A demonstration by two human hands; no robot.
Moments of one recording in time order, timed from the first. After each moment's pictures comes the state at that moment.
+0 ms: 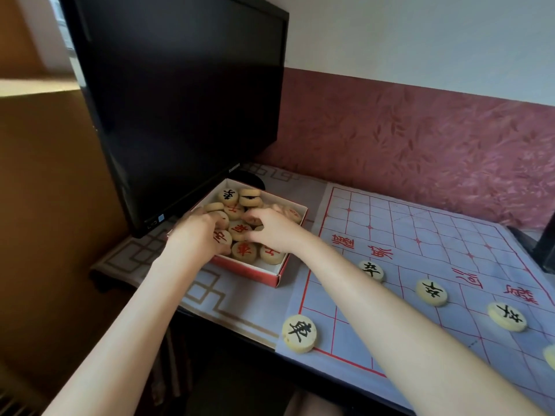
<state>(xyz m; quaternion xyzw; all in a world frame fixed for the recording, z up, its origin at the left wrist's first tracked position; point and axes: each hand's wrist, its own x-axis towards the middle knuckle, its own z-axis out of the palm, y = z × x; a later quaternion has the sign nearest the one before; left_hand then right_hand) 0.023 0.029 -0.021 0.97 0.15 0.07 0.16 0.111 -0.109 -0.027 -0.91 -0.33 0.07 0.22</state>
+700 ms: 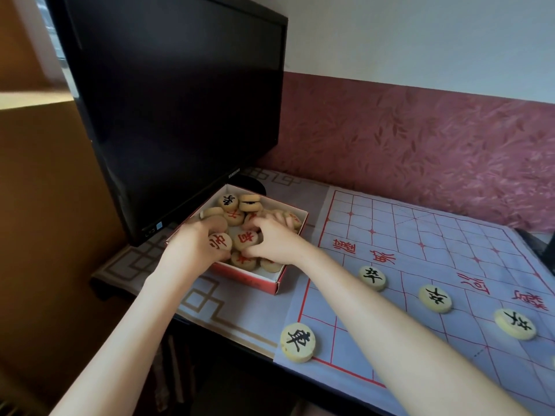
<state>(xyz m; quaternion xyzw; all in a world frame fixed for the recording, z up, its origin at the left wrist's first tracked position) 0.015 0.026 -0.024 0.94 0.16 0.13 0.26 0.108 -0.116 -0.031 -0.91 -0.35 0.06 0.20</state>
